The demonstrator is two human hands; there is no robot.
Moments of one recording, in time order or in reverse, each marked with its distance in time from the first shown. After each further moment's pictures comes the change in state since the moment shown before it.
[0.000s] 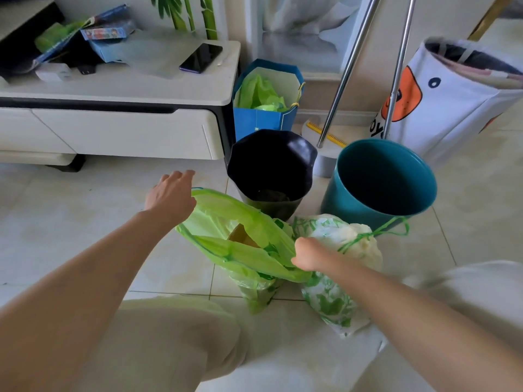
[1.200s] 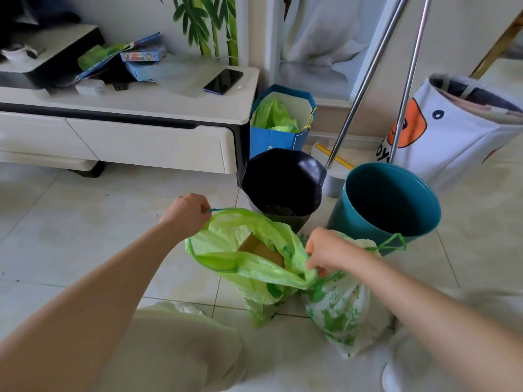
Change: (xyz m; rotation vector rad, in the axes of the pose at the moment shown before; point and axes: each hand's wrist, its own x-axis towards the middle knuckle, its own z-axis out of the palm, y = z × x) left_hand -0.021 -0.015 -0.003 -0.349 -0.066 -0.082; right_hand -0.070 -0.025 -0.067 0.271 -0.001 0.005
